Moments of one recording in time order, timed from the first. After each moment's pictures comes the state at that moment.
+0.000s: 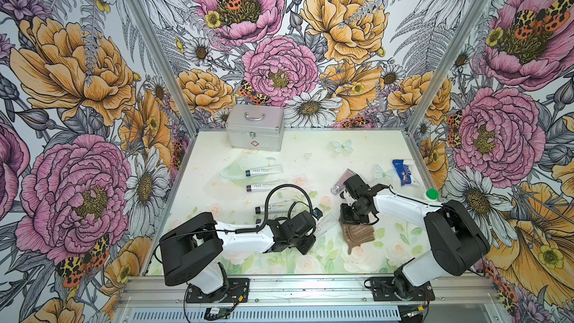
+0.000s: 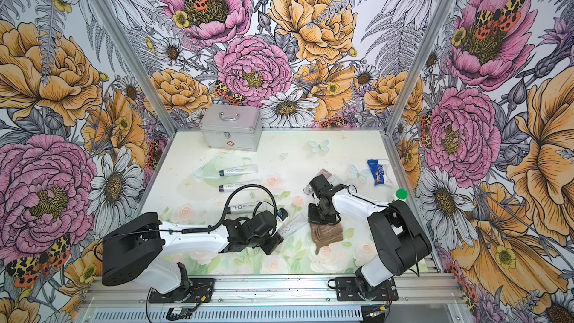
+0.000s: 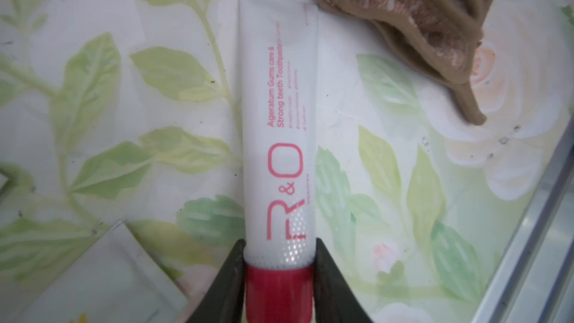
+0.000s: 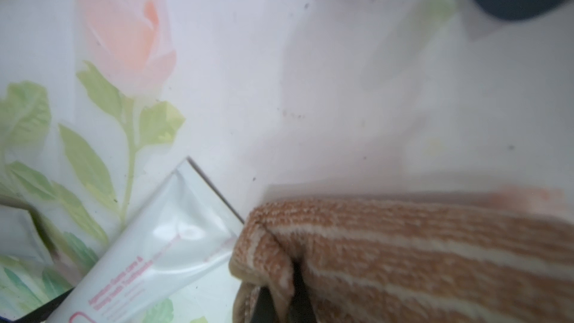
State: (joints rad) left arm -1.09 1.53 0.68 -0.15 -0.05 -0.29; right arm 0.46 1.52 0.79 -0.68 -0.20 0.51
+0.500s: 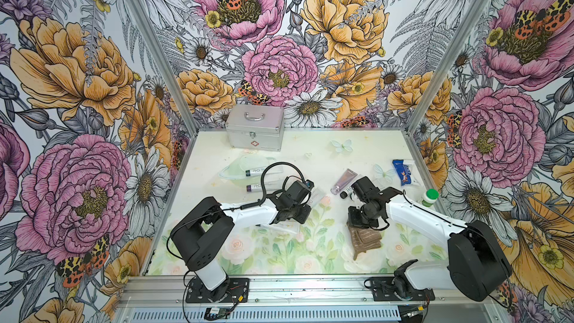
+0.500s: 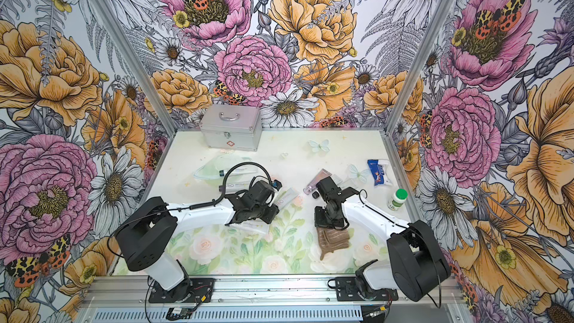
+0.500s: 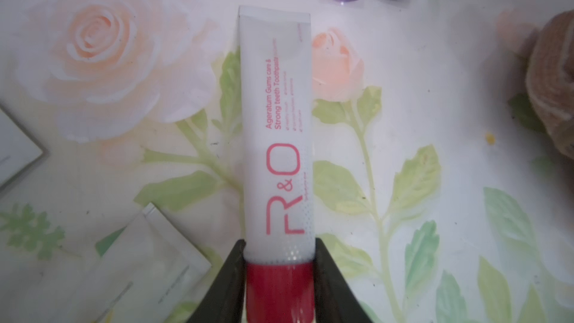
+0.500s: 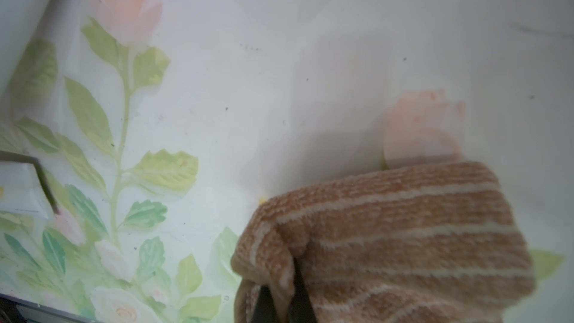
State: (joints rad) left arm -0.81 1.70 0.94 -0.25 0.00 -0.21; right arm 0.46 1.35 0.78 -0.82 -0.17 0.51
